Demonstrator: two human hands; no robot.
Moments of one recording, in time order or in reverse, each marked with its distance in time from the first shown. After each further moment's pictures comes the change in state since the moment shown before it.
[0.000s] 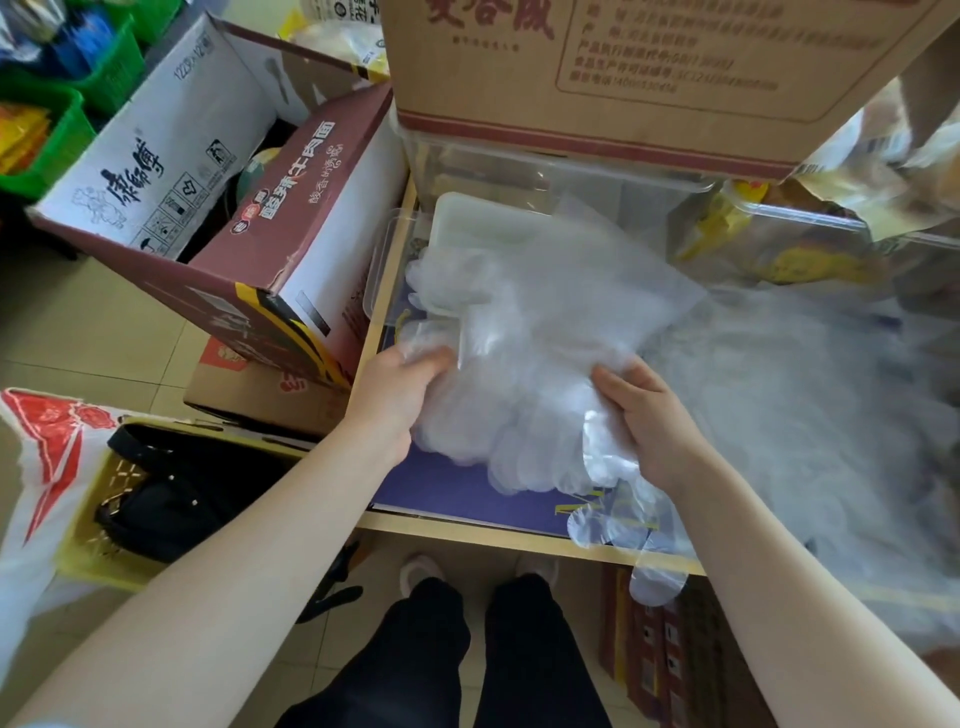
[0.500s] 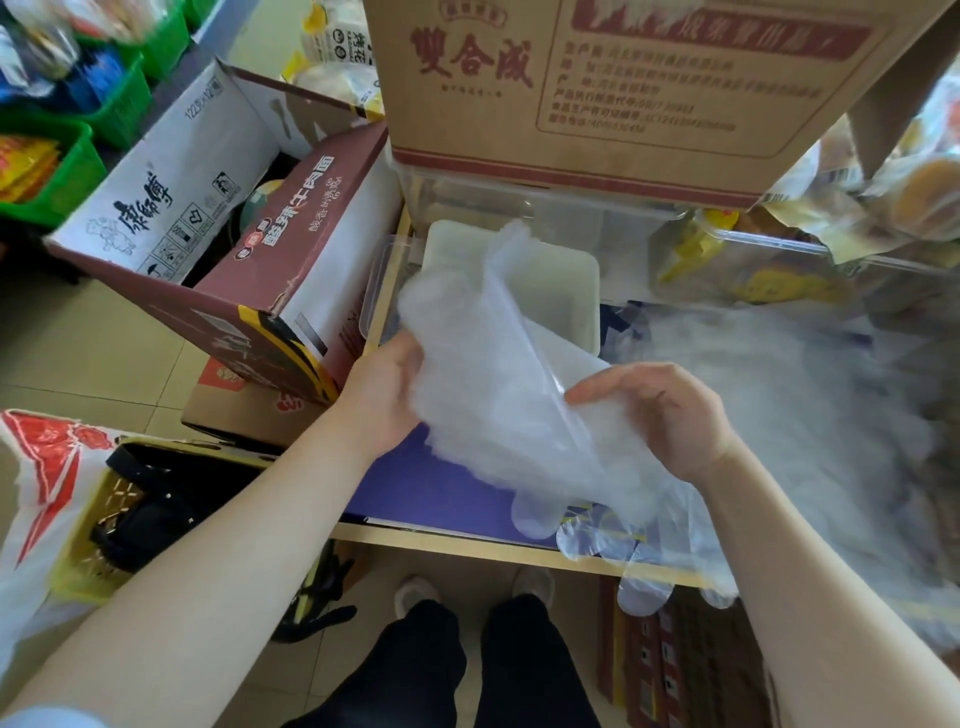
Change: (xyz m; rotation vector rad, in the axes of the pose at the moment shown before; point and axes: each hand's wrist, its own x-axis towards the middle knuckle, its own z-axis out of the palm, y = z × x) left_hand -0.004 0.029 -0.001 -0.360 -0.254 -0.060; right_hand -0.024 -0.049 -0.007 -0.167 -0.296 -0.092
